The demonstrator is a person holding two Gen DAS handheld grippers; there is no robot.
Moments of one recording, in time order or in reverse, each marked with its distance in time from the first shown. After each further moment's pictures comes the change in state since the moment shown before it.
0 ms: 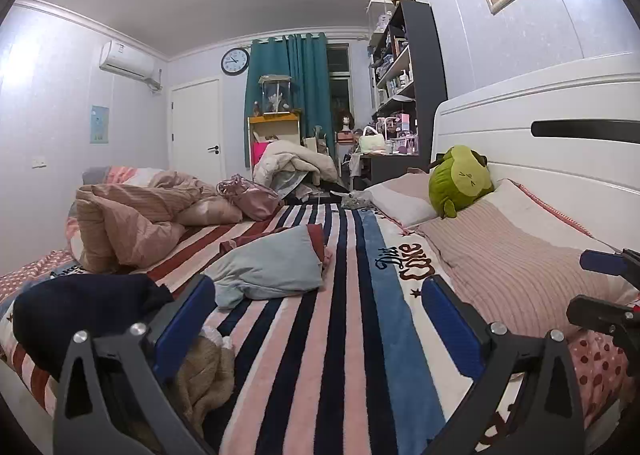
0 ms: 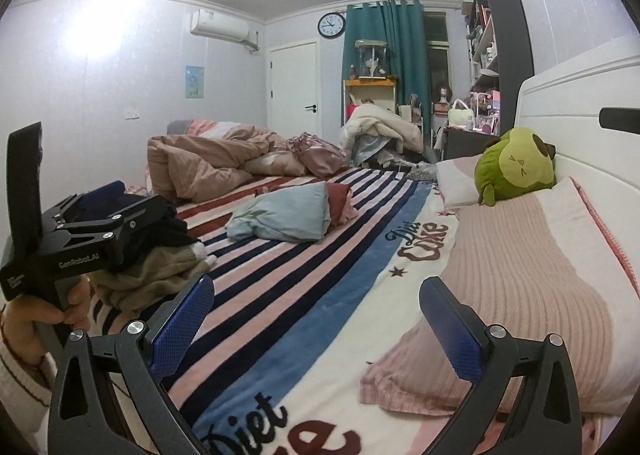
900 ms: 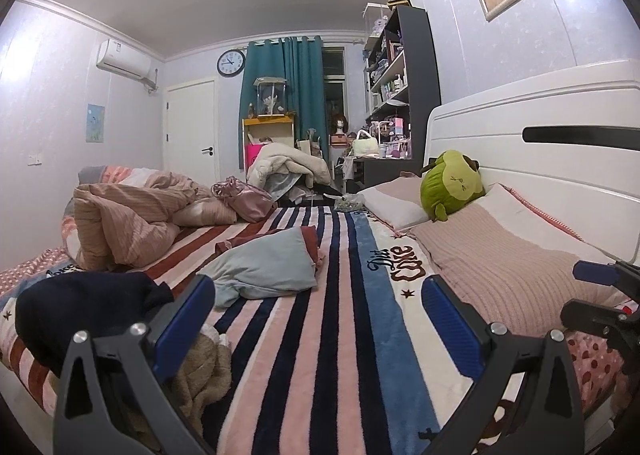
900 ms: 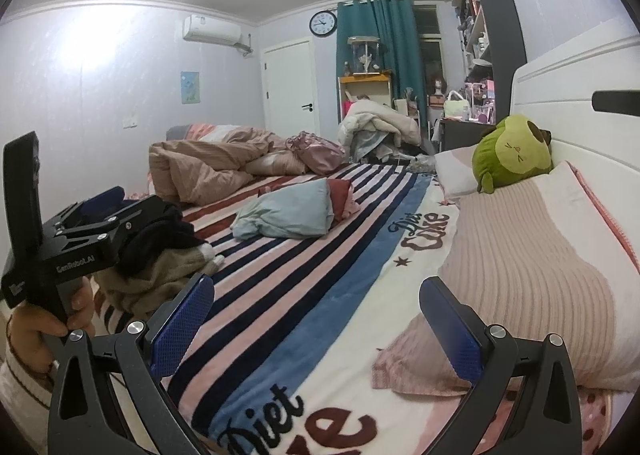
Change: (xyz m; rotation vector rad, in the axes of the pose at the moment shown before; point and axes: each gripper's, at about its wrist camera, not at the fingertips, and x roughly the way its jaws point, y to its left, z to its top) left arm -0.018 0.006 -0.001 -0.013 -0.011 -0.024; right arm -0.016 0.008 -0.009 0.055 0.001 0.005
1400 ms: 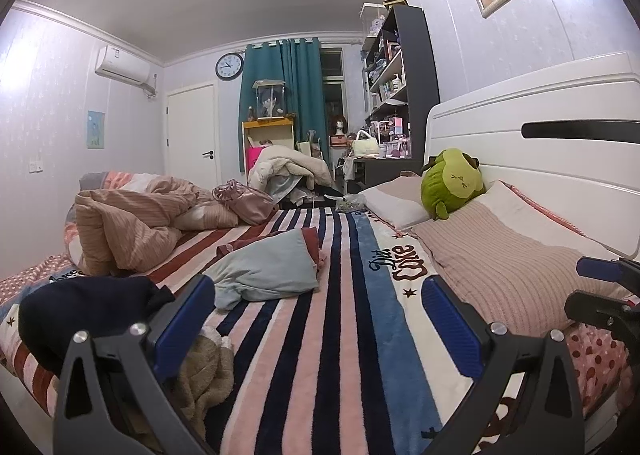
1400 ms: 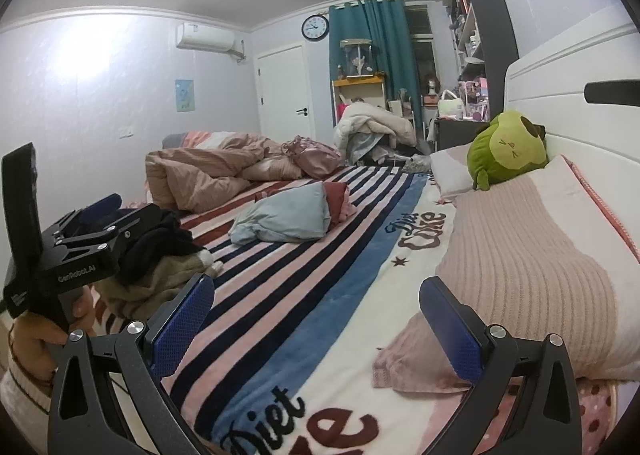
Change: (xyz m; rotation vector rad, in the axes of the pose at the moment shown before) left arm -0.003 -0.005 0.000 0.018 -0.005 0.005; right arm -0.003 -0.008 0.001 0.031 -0.012 -0.004
